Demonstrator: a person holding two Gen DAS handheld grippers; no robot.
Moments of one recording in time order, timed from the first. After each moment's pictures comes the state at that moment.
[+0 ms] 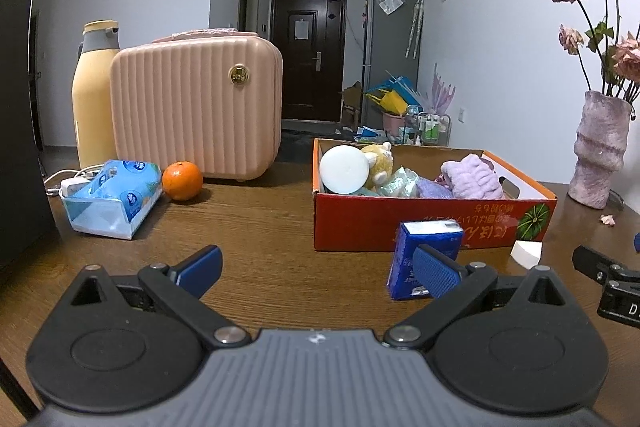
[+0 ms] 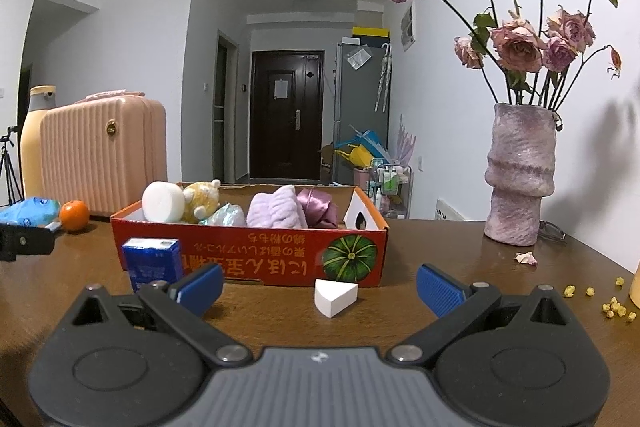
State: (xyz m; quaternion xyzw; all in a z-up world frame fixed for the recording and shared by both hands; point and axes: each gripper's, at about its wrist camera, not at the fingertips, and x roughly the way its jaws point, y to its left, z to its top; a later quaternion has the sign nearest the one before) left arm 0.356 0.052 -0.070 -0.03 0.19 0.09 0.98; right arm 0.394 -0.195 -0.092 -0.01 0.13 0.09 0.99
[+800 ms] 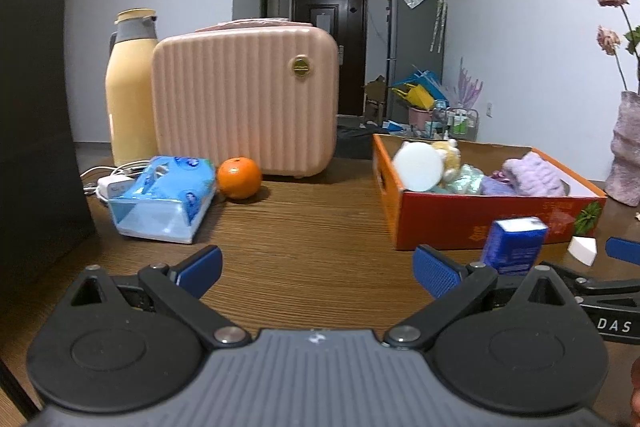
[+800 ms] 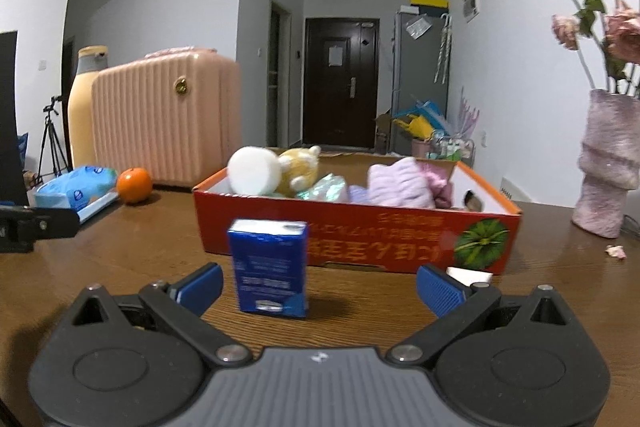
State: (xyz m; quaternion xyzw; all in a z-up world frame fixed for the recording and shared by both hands) left arm 0.356 0.125 -0.072 -0.03 0.20 0.12 0.97; right arm 0.423 -0.099 -0.098 -0.03 0.18 0.17 0.97
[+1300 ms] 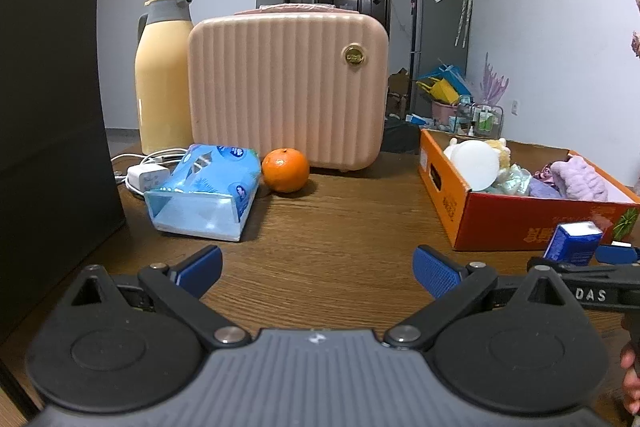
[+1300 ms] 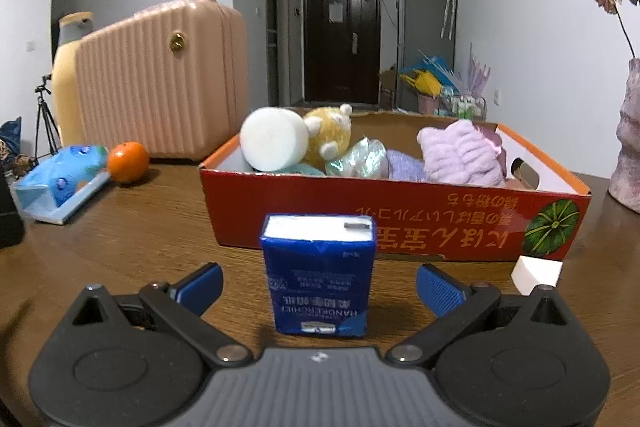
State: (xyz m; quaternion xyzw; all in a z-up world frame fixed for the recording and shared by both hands) left arm 0.362 0.171 -0.078 -0.04 0.22 0.15 0.96; right arm 0.475 -0.048 -0.110 -0.02 0.25 0.17 0.95
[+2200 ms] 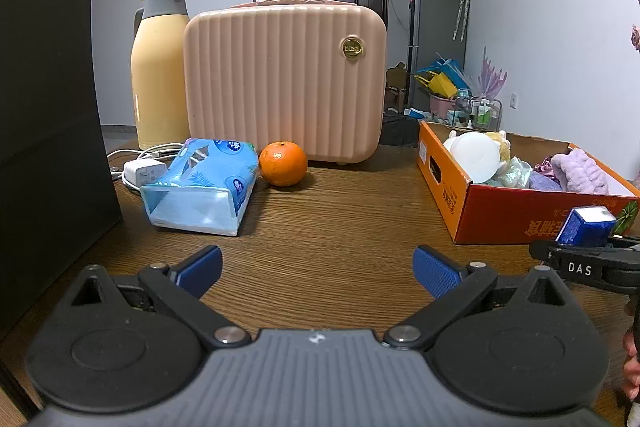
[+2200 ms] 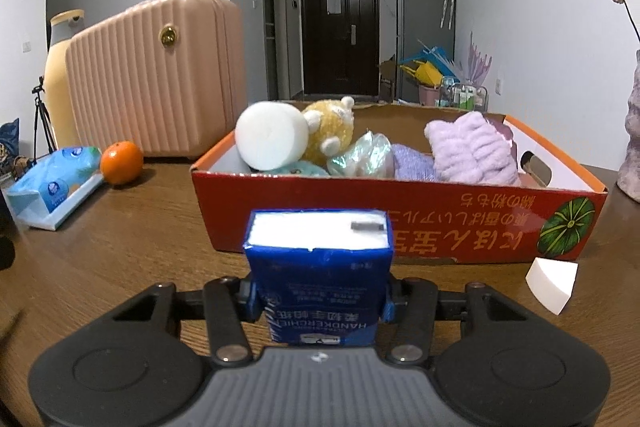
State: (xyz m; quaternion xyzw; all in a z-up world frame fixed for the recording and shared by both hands) left arm 0.364 0.171 -0.082 -0.04 0.23 0.15 0.96; right arm 0.488 -0.045 -0.111 -0.01 0.26 0.17 0.95
